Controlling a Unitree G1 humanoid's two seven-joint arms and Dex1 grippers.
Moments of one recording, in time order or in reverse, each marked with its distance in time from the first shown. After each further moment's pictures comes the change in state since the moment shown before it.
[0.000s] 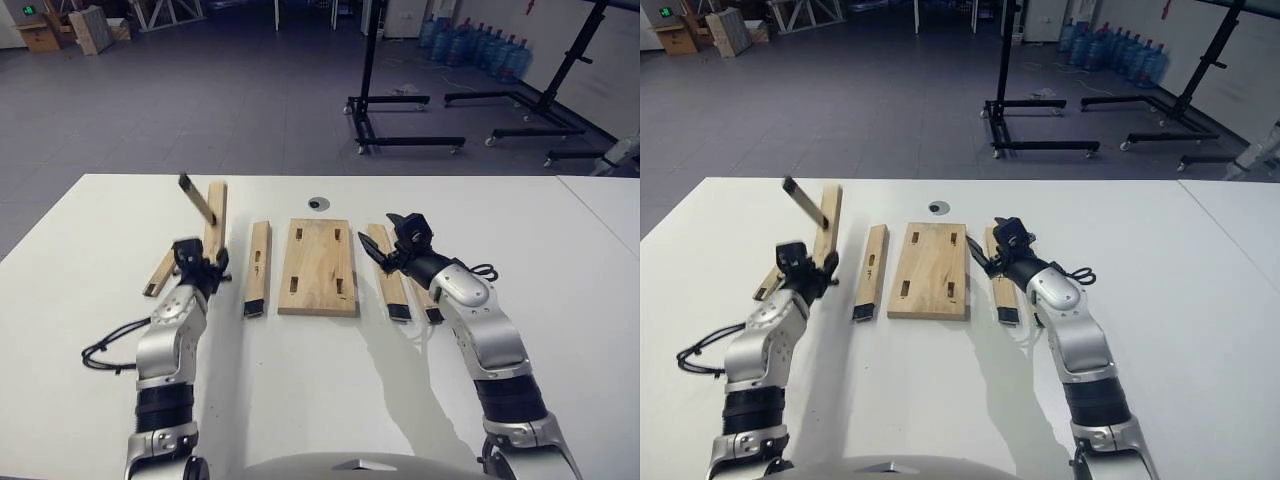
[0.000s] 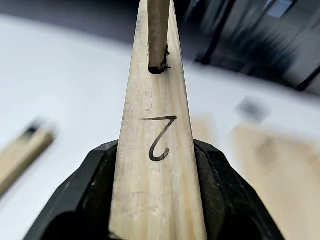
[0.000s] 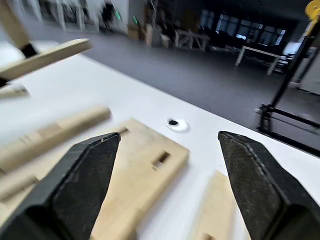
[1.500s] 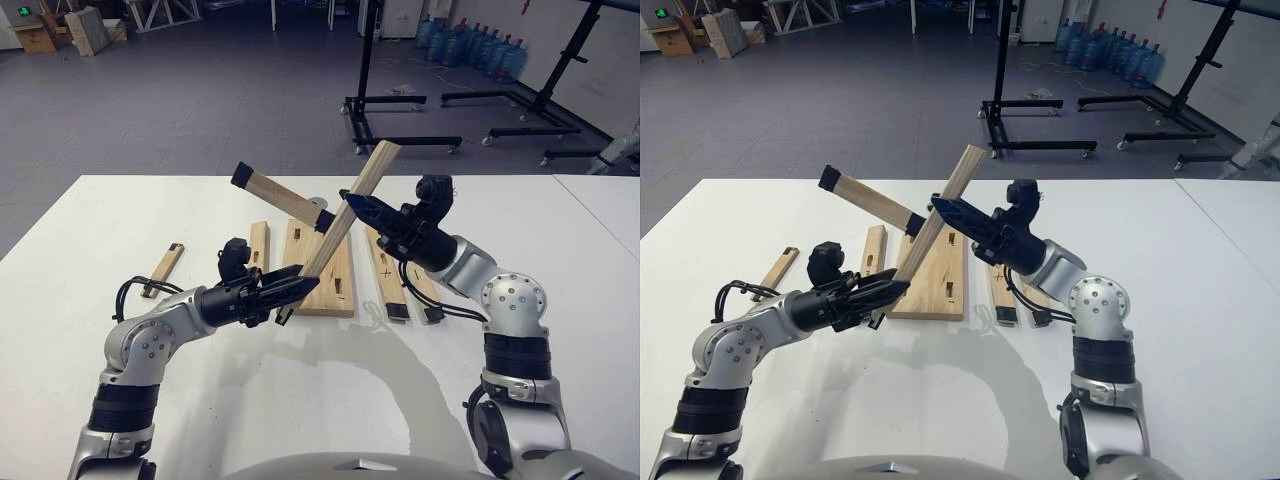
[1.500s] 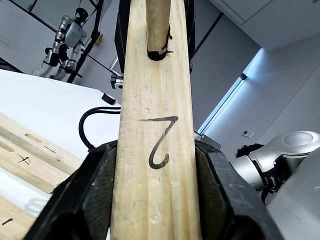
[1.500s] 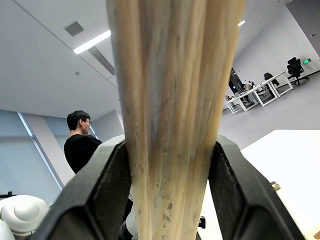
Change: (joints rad) left arm 0.094 0.301 -0.194 -0.079 -0.719 0.339 -0.887; right arm -0.195 -0.018 -0.190 0.079 0.984 0.491 0.311
